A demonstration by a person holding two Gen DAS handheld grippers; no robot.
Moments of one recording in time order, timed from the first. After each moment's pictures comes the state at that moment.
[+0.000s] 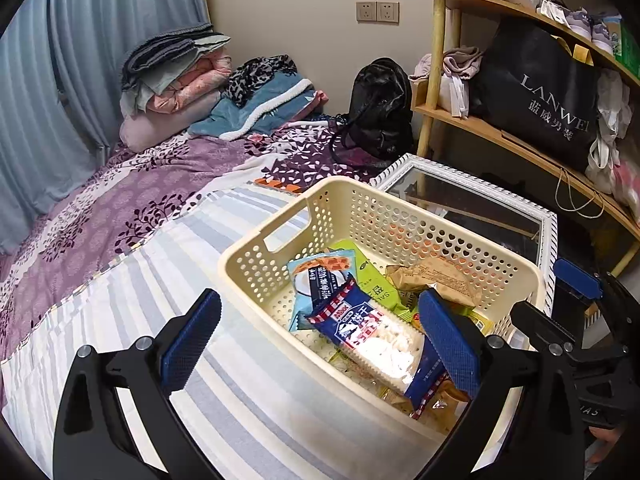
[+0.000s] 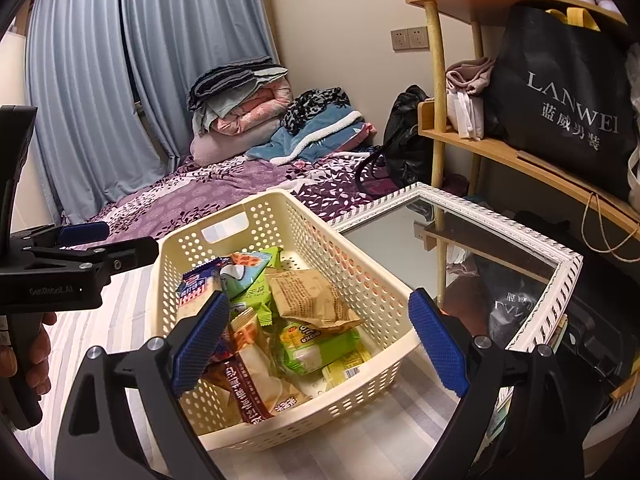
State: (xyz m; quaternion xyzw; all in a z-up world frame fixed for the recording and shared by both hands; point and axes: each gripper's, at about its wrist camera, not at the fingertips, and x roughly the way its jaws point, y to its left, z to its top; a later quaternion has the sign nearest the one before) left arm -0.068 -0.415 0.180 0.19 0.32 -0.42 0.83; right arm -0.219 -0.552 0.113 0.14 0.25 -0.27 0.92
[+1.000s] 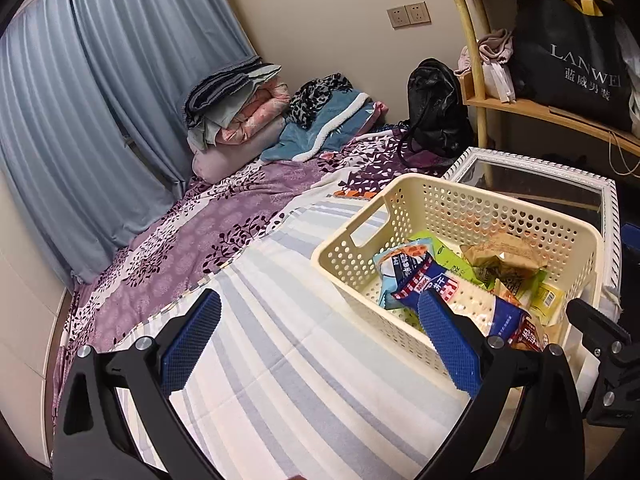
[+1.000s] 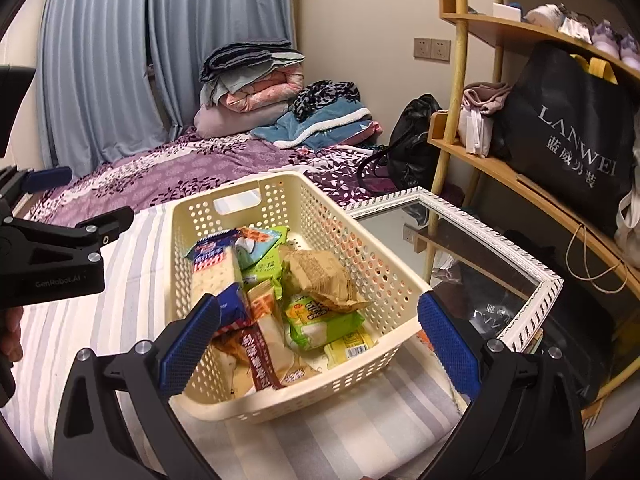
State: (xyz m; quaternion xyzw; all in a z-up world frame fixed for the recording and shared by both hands) left arm -0.095 -0.379 0.189 0.27 0.23 -0.30 0.88; right arm -0.217 -0.511 0.120 0.07 0.29 -0.27 0.91
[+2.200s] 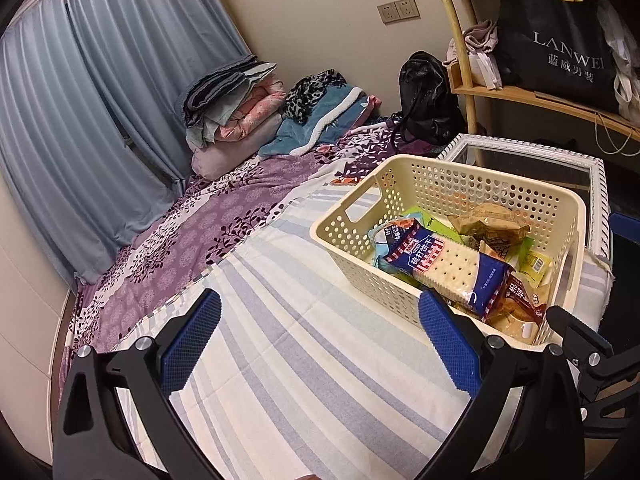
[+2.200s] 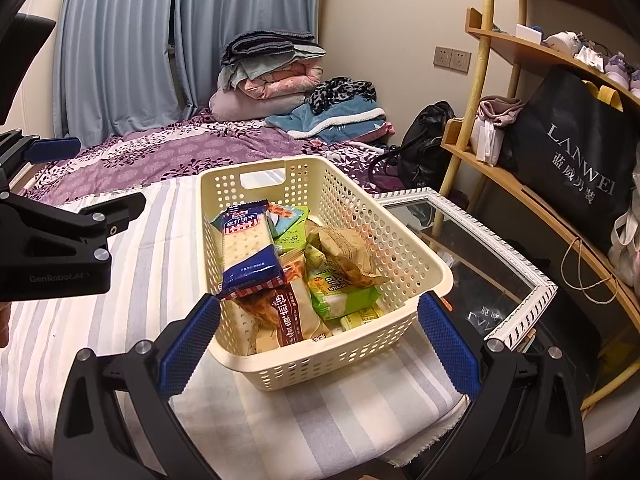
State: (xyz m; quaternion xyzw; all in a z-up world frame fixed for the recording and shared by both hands) left arm -0.119 -0.354 0.184 0.29 0.23 -0.31 0.88; right arm -0.225 -0.475 0.116 0.03 0.31 -0.26 0.91
